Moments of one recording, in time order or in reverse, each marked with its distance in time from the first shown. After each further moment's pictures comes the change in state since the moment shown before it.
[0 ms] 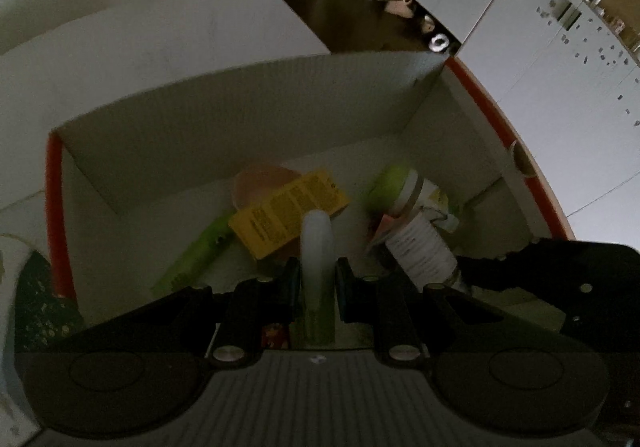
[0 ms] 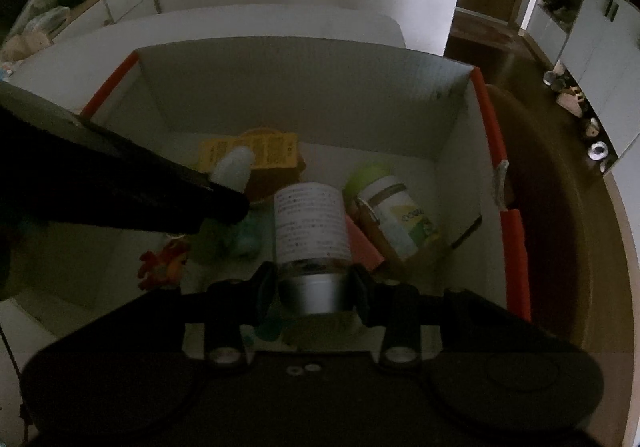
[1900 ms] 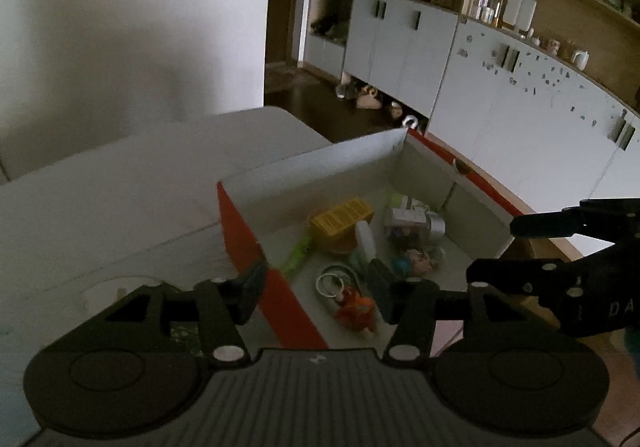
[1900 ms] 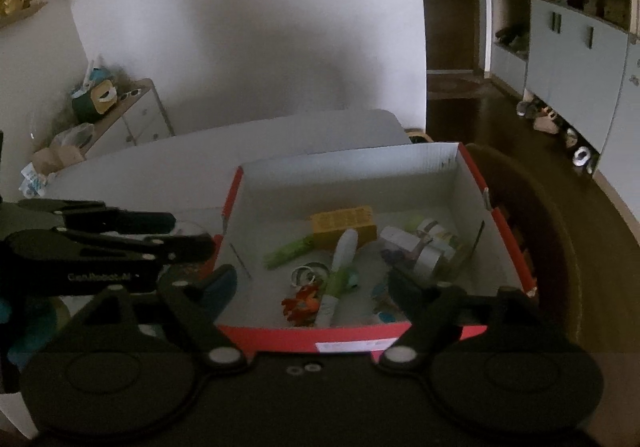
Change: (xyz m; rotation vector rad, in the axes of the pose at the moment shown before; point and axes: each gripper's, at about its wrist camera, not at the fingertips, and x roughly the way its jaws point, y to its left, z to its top) left arm -0.150 0.057 -0.099 0.206 -0.375 -0.018; right arm -0.118 0.075 -0.036 0.207 -0.315 0.007
